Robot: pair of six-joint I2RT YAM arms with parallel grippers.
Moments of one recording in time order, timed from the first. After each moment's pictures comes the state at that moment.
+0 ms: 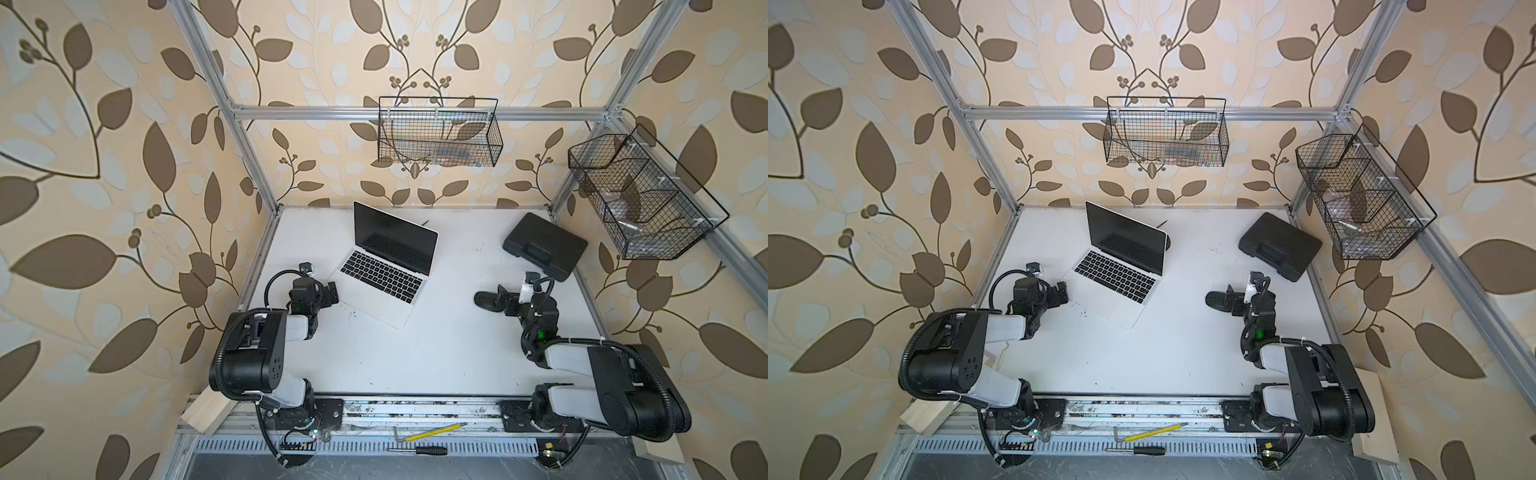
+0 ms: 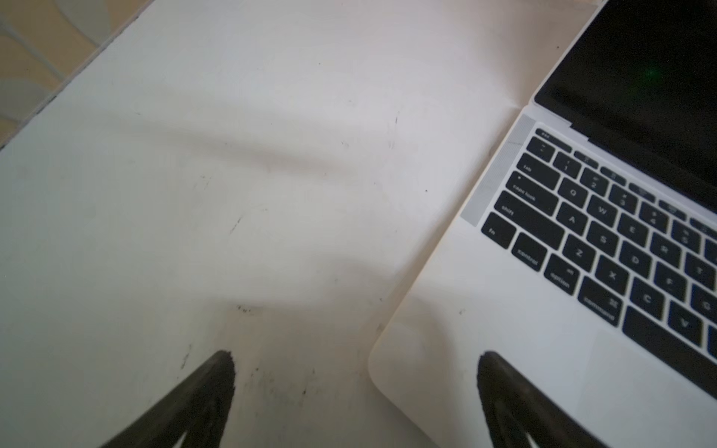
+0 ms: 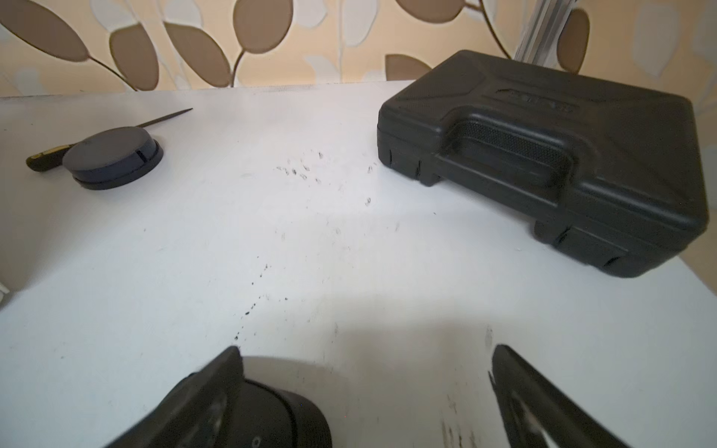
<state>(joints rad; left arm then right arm) 0.06 1.51 0.37 0.55 -0.05 -0.09 0.02 1.32 0.16 0.81 0.14 0.07</state>
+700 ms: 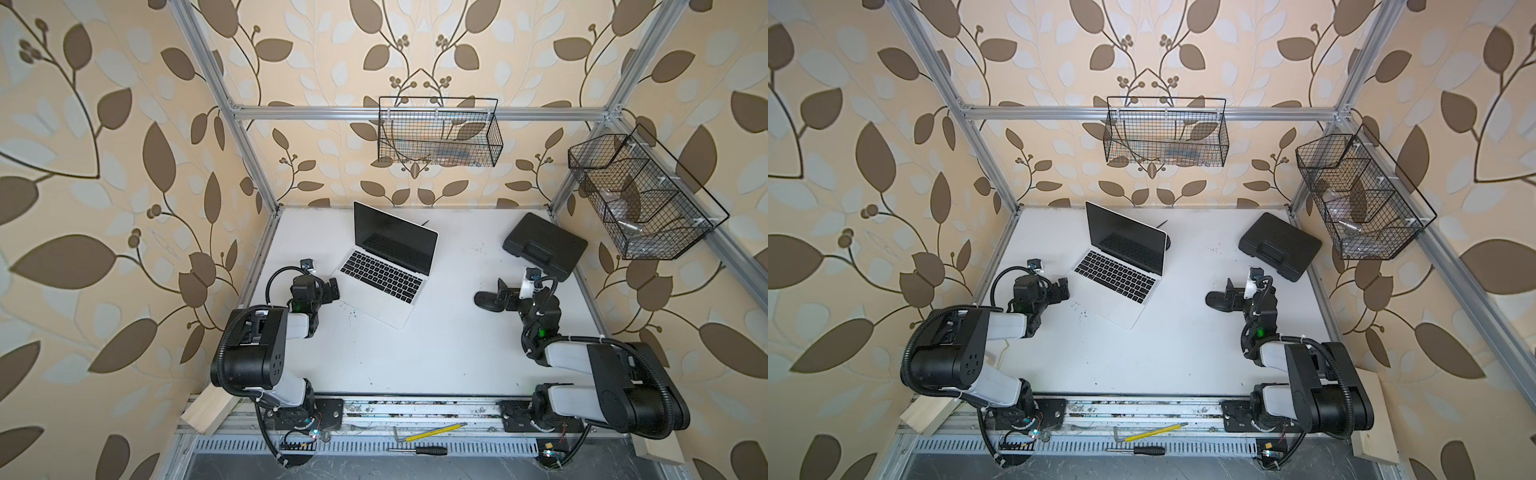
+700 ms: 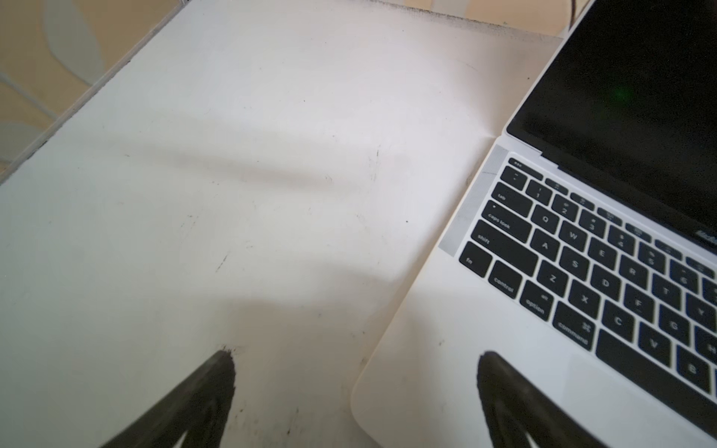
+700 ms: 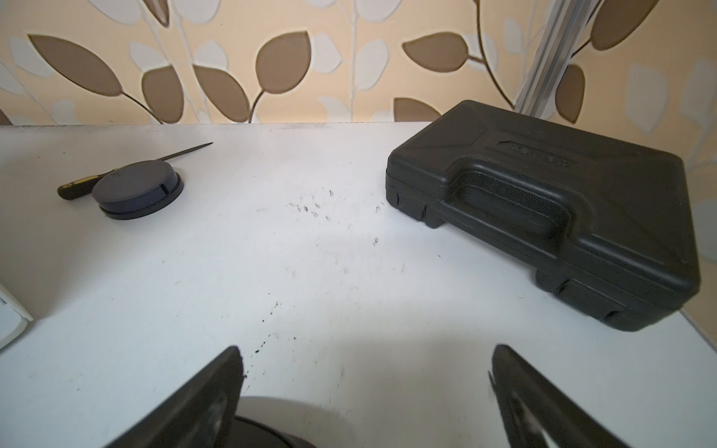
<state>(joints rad) 0.05 1.53 0.38 0.60 -0.03 -0.08 0.02 1.33 0.17 0.88 0.10 0.04</state>
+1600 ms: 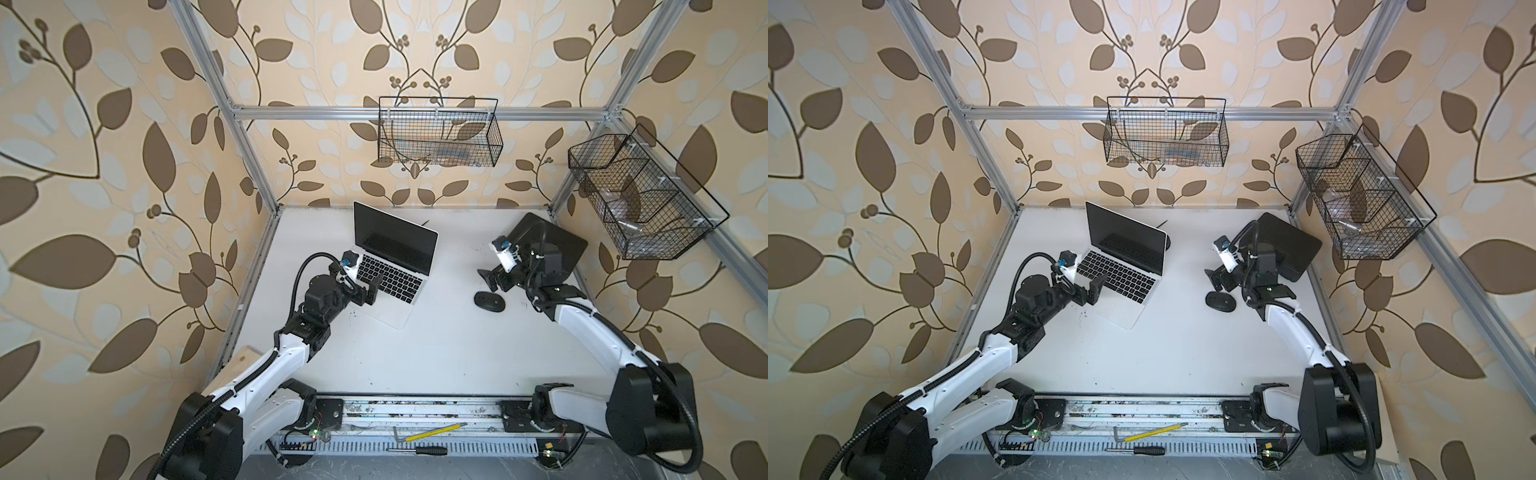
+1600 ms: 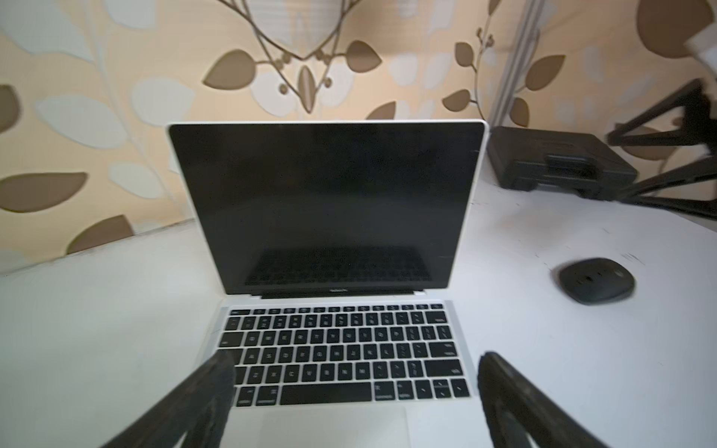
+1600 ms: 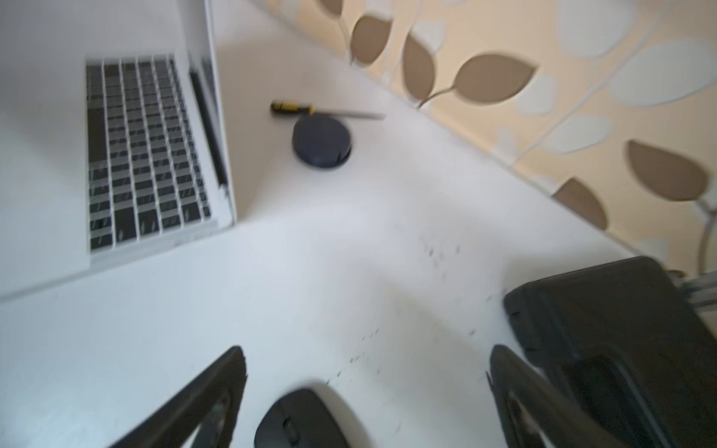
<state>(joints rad) -0.39 0.98 0.45 0.30 0.15 0.11 0.06 1.29 0.80 -0.21 -0.30 -0.50</state>
